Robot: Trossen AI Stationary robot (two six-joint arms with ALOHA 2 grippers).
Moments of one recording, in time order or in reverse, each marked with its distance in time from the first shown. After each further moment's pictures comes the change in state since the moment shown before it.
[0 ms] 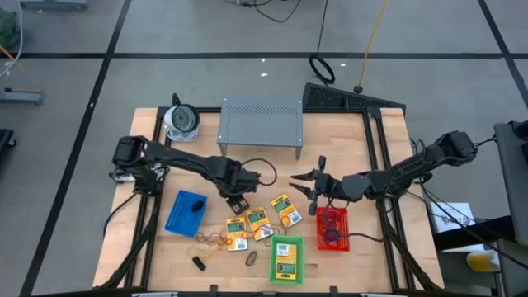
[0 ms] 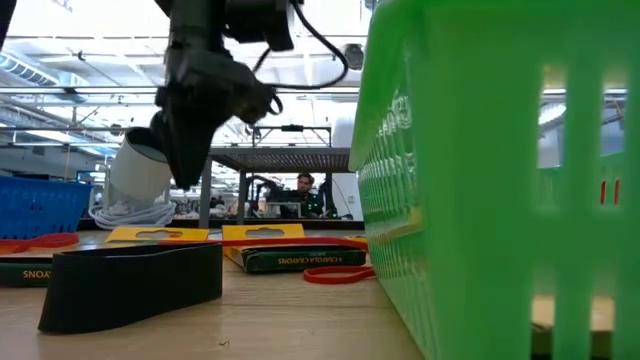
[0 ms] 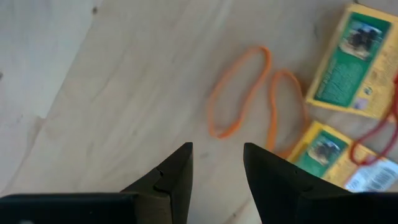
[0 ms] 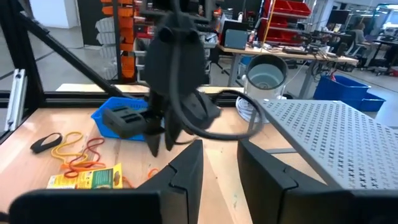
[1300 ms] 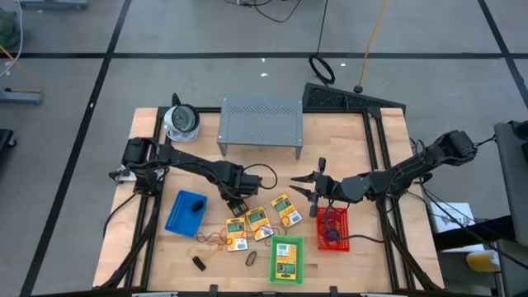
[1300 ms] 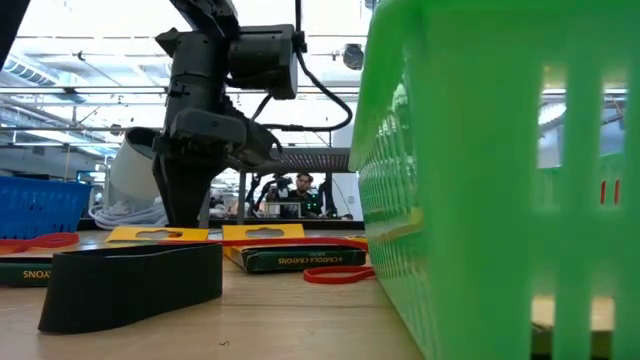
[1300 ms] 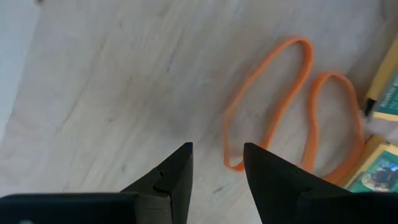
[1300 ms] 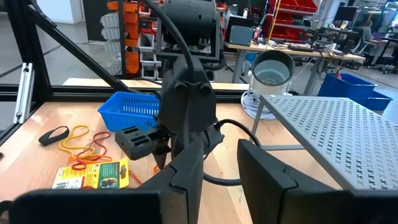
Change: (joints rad) left arm 0.017 0.083 -0.096 0.144 0.027 0.080; right arm 0.019 0.000 0.000 -0.020 0.000 0.008
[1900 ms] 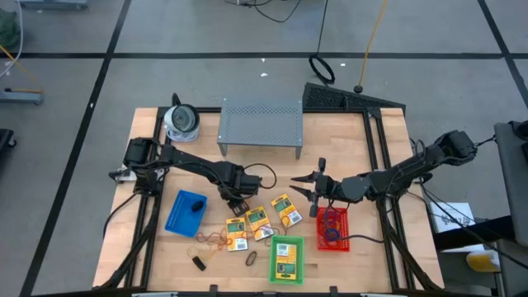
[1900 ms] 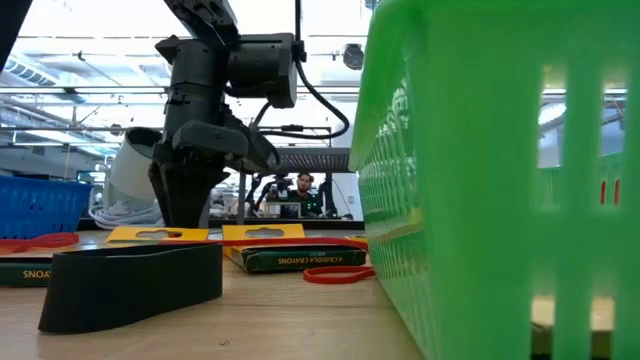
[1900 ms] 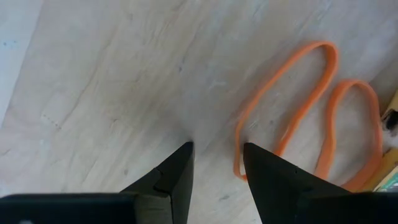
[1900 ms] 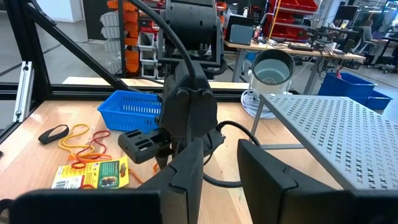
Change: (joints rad) left arm 0.002 0.020 -0.014 0.017 -0.003 -0.037; right arm 0.000 0.000 0.000 -0.004 0.000 0.000
